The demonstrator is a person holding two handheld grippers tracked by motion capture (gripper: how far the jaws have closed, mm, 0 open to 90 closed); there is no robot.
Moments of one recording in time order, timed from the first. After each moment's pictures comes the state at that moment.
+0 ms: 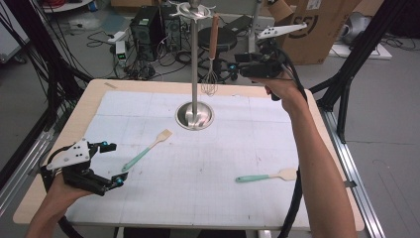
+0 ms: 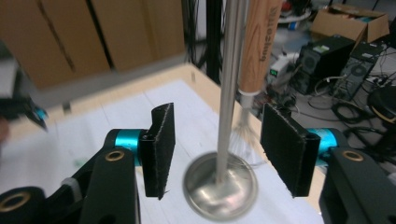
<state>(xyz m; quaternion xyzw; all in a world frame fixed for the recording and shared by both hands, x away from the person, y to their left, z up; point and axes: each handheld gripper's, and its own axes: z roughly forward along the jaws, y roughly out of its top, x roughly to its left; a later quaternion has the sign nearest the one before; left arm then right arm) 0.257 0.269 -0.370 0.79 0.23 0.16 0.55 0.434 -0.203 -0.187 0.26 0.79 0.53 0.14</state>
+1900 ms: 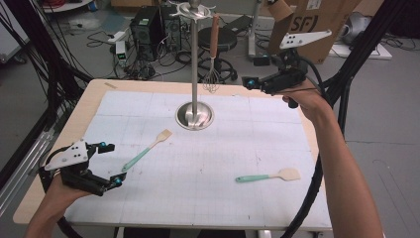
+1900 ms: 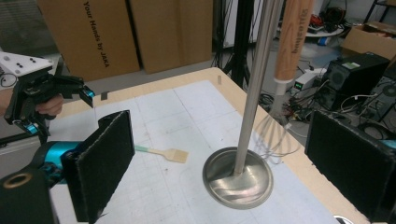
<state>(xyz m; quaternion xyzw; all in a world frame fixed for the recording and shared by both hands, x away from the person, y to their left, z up) 0.255 0.273 -0.371 0.78 0.24 0.16 0.55 0.407 -0.238 -0.183 0.19 0.80 0.55 0.12</state>
